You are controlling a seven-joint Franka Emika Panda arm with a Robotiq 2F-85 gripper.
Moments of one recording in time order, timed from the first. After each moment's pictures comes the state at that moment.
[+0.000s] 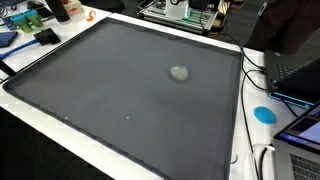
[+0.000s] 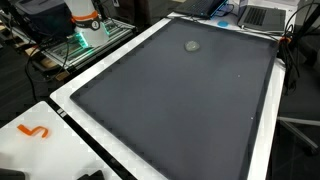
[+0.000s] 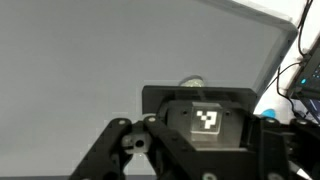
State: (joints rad) arm 0.13 -0.54 -0.13 -2.47 0.19 2.01 -0.37
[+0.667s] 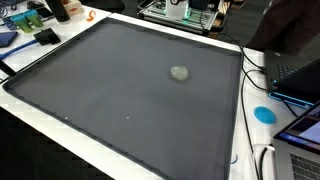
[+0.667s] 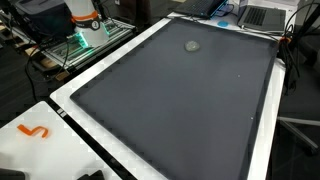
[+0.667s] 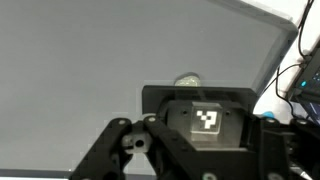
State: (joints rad) arm 0.14 -0.48 -0.06 -2.41 0.19 2.01 -0.34
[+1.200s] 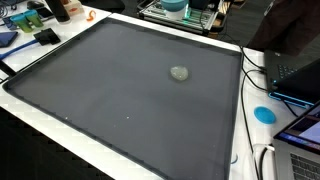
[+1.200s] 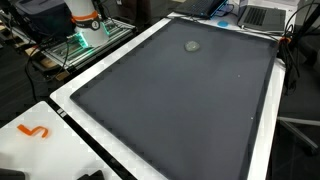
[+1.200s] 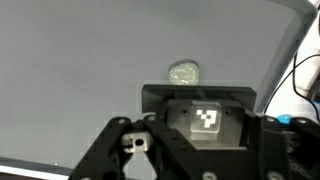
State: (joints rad) arm 0.15 -0.19 0.13 -2.17 0.08 2.00 -0.09
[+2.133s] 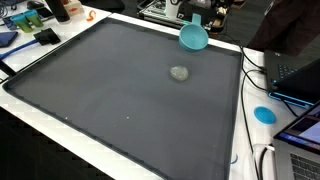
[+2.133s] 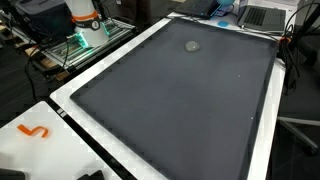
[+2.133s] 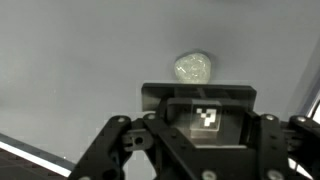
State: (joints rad) arm 0.28 0.18 0.24 -1.81 -0.25 1.82 0.31
